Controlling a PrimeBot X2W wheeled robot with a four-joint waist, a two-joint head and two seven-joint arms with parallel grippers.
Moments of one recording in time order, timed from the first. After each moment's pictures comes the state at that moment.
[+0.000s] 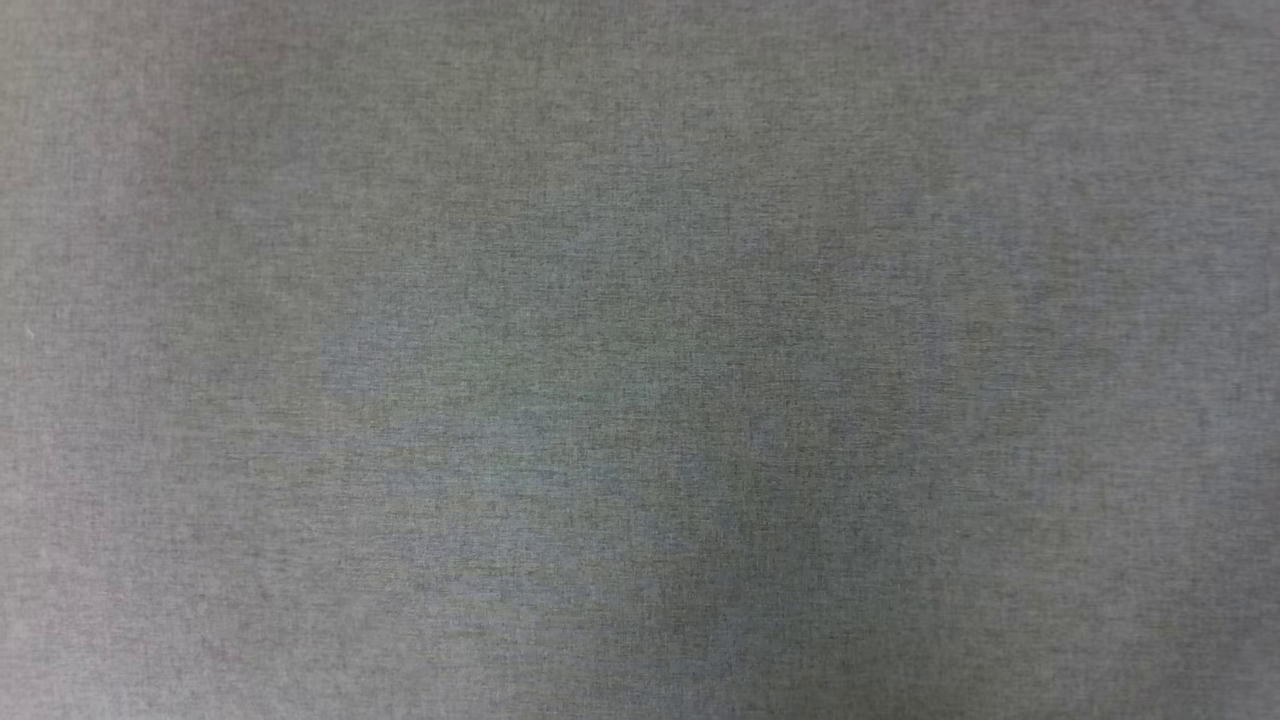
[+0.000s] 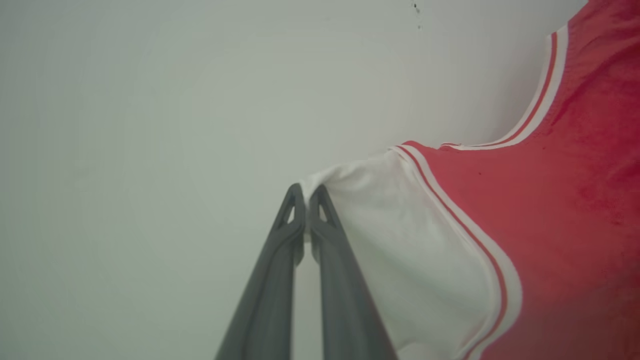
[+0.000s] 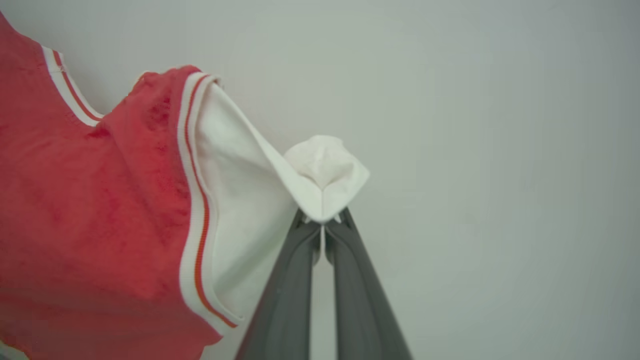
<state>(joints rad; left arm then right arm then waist) -2.06 0.56 -1.01 0.80 -0.66 -0.05 -0.10 -1.93 -0.54 0.53 0.68 0.24 0.13 0.26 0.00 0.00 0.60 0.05</state>
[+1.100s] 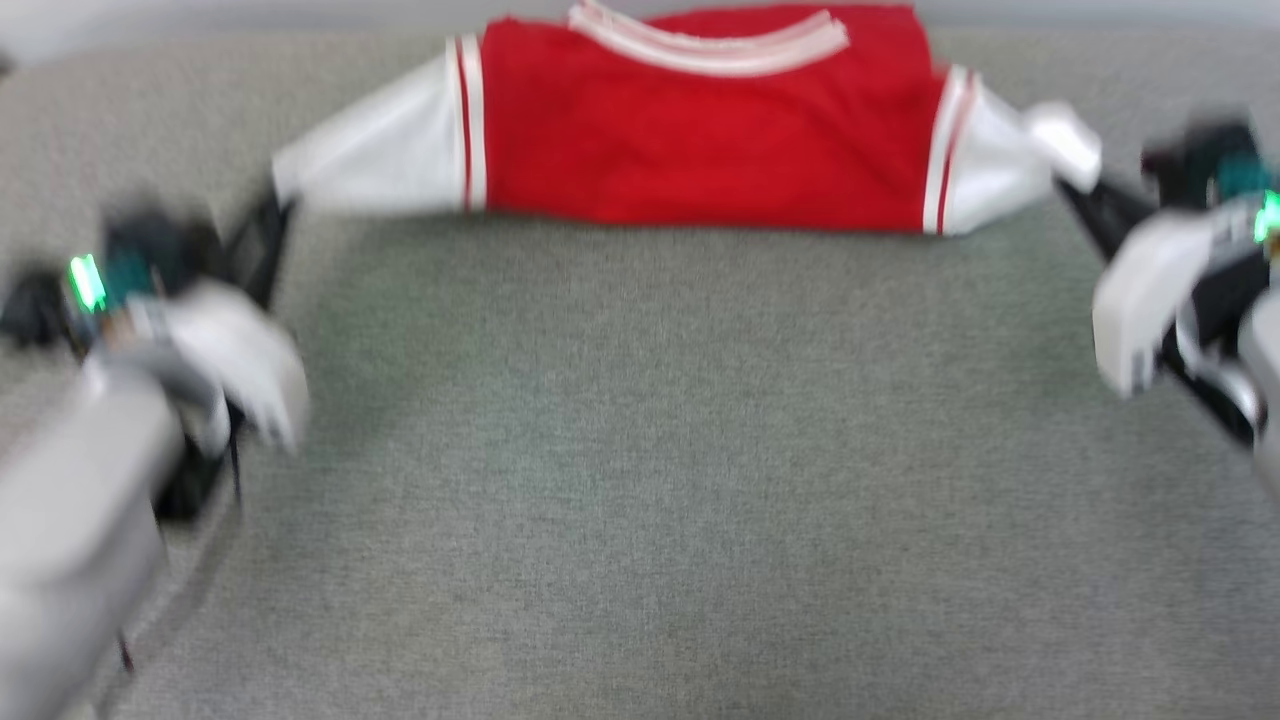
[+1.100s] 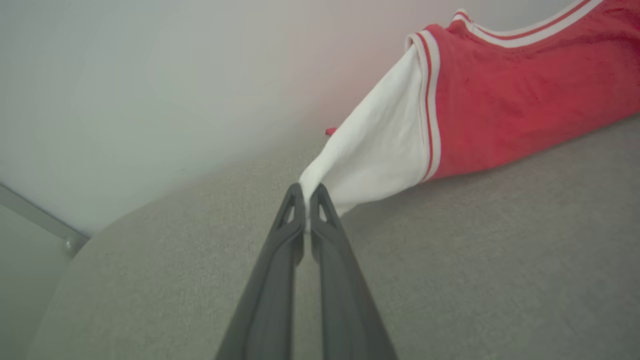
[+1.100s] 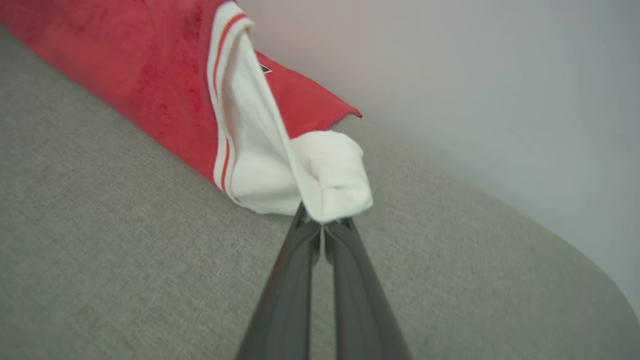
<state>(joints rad) -0.89 0.71 -0.89 0.51 -0.81 0.05 -0.26 -0.96 -0.55 0.77 0.71 0.53 0.13 -0.04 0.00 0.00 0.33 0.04</state>
